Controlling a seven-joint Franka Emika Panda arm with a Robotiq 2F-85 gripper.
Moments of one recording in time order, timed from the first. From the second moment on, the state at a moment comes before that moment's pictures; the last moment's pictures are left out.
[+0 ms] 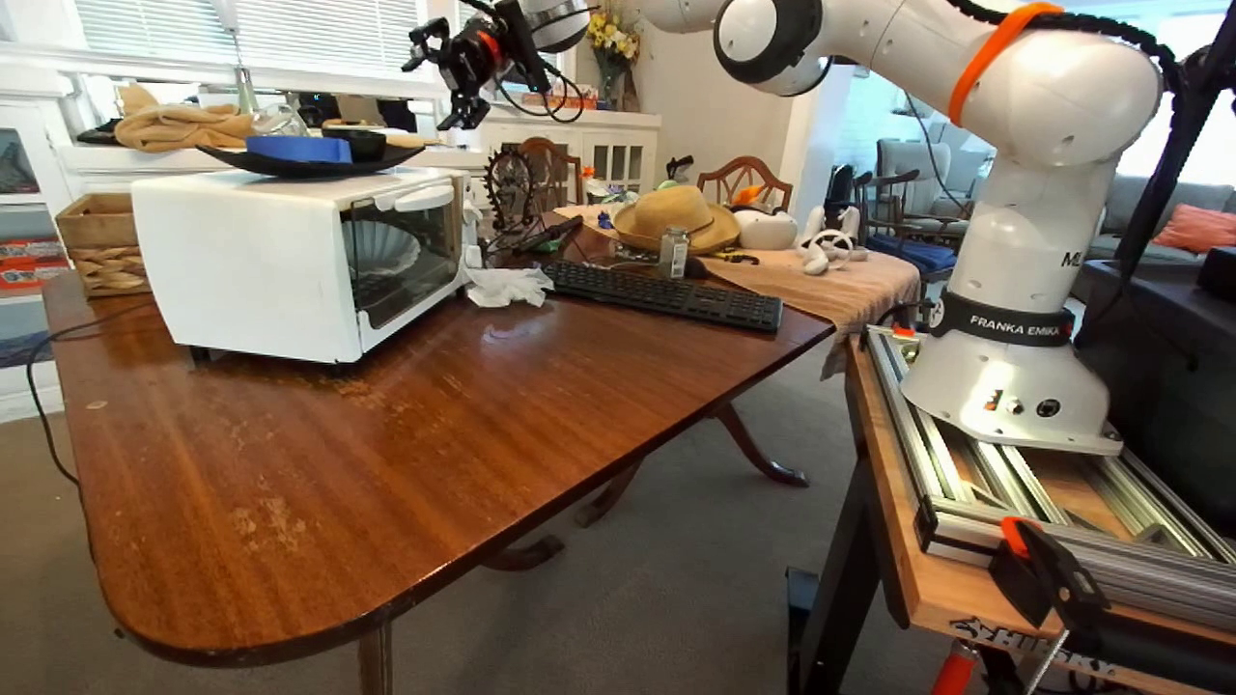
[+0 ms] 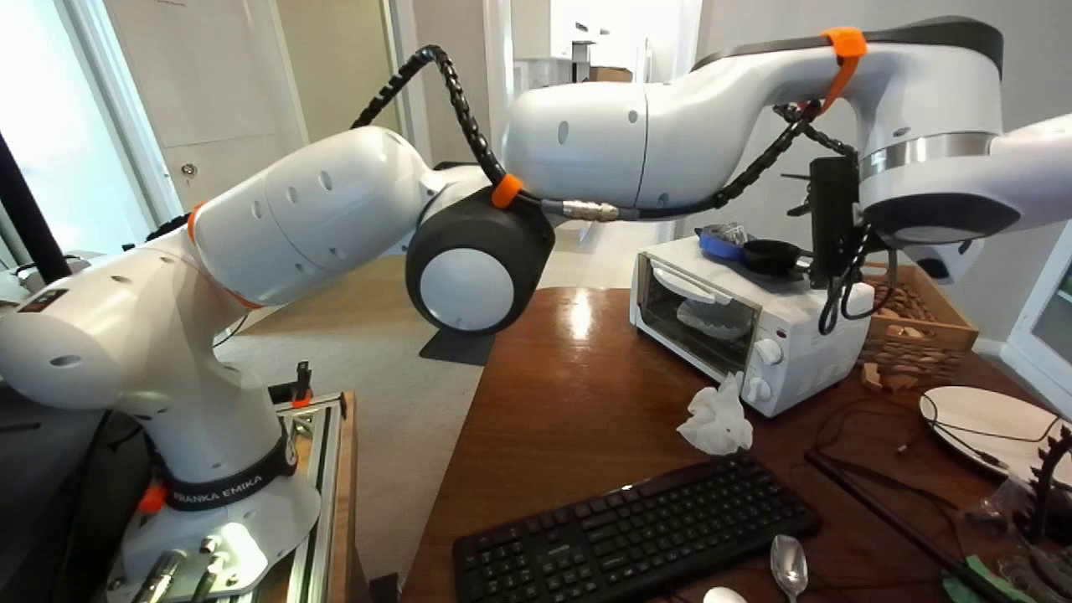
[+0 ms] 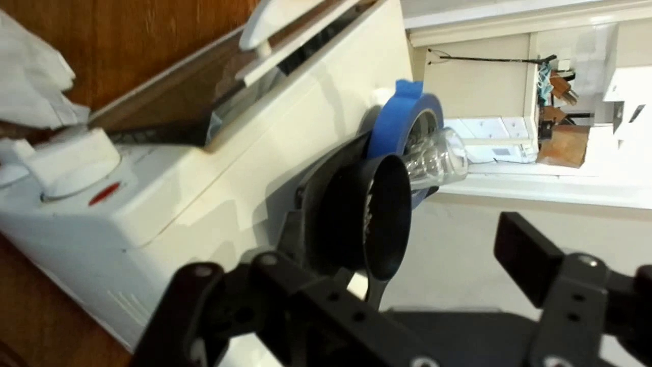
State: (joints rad) arm -0.35 1.10 0.06 -0.52 0.93 1.43 -0.01
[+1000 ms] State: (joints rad) arm -0.22 0.80 -0.15 -0.53 0.64 1.17 0.47
